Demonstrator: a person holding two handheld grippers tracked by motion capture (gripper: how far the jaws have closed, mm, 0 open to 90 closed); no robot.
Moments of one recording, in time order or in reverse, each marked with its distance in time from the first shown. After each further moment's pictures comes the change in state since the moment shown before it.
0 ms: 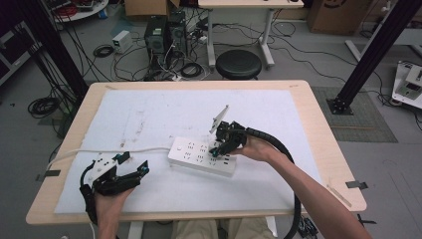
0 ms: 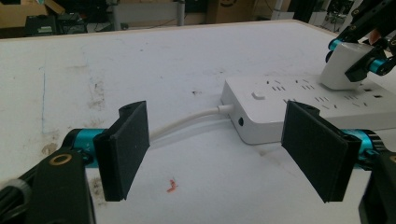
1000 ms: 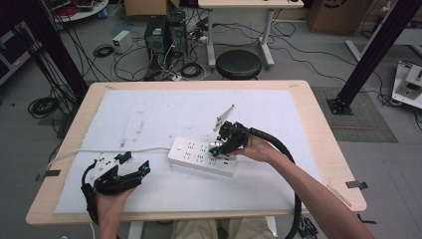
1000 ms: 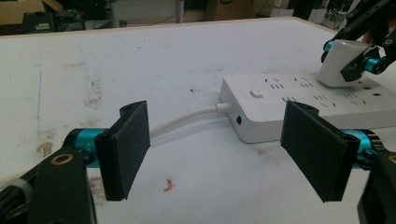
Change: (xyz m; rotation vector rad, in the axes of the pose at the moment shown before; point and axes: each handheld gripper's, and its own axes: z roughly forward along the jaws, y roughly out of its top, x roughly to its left) left arm -0.001 -0.001 0.001 0.014 -0.001 -0.005; right arm -0.008 -0.012 0.006 -0.079 0.050 0.039
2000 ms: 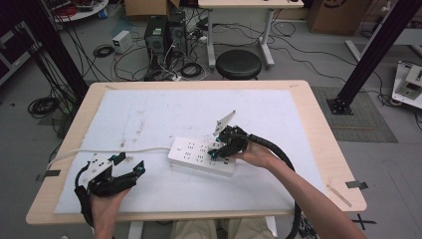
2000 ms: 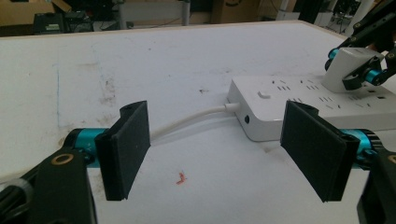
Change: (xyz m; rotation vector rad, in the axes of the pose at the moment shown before) left arm 0.005 0.002 -0.010 -0.015 0.023 -0.010; right arm 0.010 -0.006 0.007 -0.052 -0.058 -0.019
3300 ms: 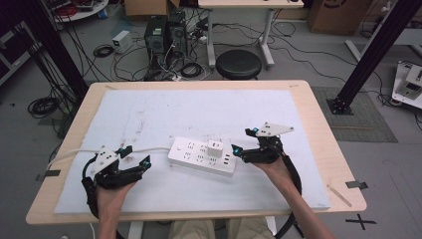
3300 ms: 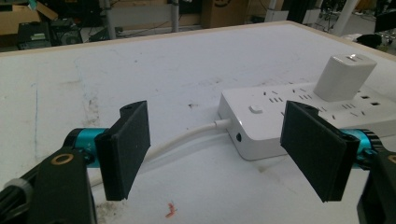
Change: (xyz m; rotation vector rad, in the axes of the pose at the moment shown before) left arm -0.004 0.013 0.020 0.004 -0.045 0.042; right arm 0.029 -0.084 -0.063 -0.456 -0.352 0.332
